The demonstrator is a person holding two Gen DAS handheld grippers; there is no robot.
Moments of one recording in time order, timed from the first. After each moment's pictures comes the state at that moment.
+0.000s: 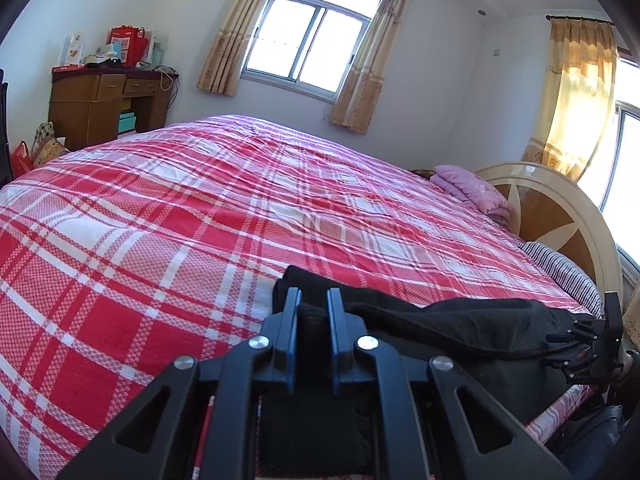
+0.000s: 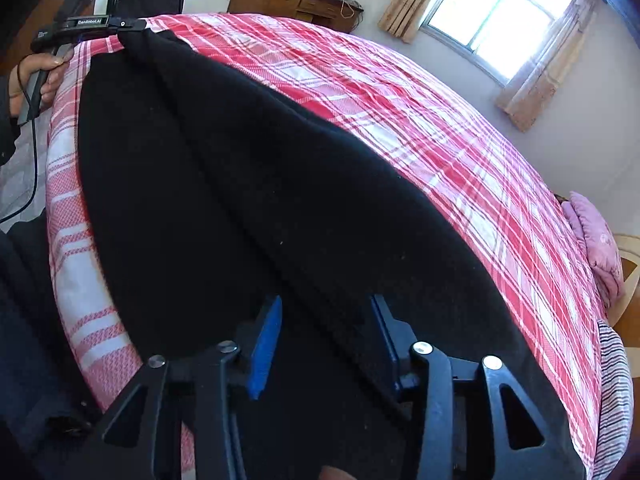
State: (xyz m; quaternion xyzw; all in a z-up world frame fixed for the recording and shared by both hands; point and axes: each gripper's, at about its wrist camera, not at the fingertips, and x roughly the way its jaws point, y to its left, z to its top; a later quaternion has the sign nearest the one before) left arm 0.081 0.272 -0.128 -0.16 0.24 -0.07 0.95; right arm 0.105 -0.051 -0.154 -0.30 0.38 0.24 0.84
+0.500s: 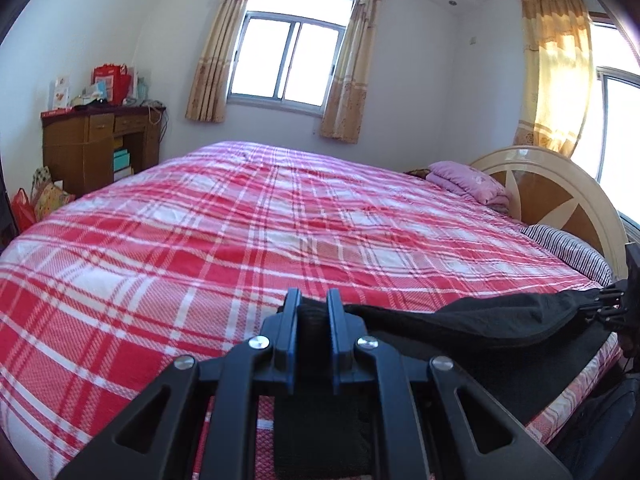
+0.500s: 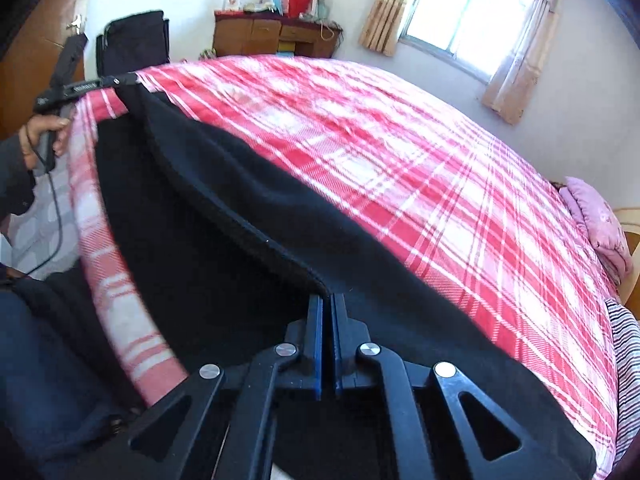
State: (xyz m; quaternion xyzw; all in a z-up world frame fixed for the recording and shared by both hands) left arm 0.071 0.269 -0.104 -0.10 0.21 -0.08 0.97; right arm 0.080 -0.075 -0.097 -0.24 0.36 0.25 0.87
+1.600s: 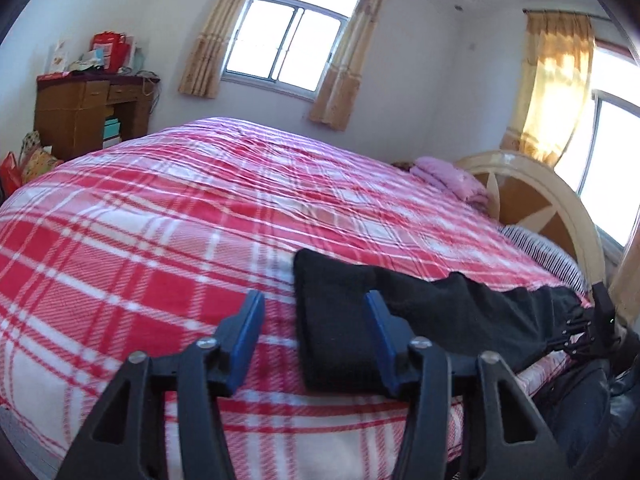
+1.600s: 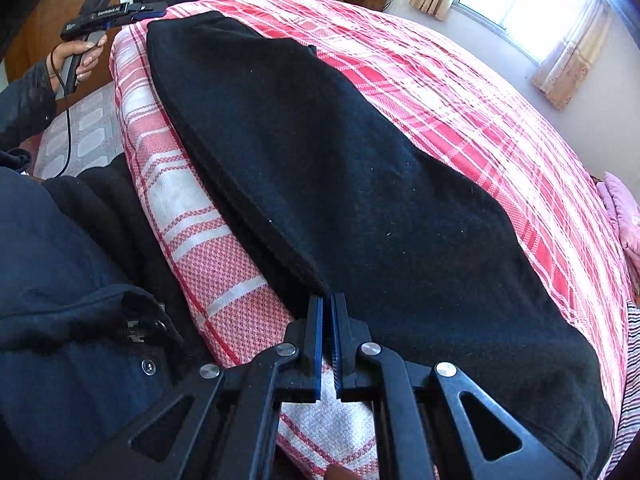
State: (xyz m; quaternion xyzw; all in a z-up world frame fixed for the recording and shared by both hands) left arm 0.043 0.289 -0.124 -0.13 0.24 -0.12 0.95; right arm 0.039 -0.072 -0.154 -0.29 0.44 0.29 0.80
